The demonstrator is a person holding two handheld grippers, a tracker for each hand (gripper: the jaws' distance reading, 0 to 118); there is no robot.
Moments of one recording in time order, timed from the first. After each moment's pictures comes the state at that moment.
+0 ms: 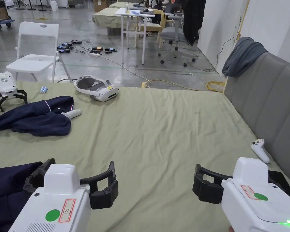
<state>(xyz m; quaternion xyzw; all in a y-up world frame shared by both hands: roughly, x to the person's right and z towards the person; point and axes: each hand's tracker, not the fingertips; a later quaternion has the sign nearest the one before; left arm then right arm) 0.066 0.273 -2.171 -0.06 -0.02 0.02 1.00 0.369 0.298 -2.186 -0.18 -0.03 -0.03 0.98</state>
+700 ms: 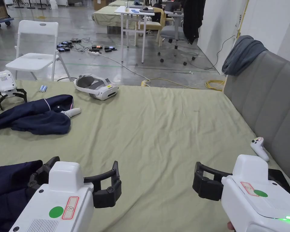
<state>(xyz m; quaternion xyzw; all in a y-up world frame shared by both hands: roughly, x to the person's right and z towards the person) 0.072 0.274 -2.171 -0.06 -0.03 0.01 1.00 0.372 0.302 -2.185 -0.18 -0.03 -0.03 0.98</state>
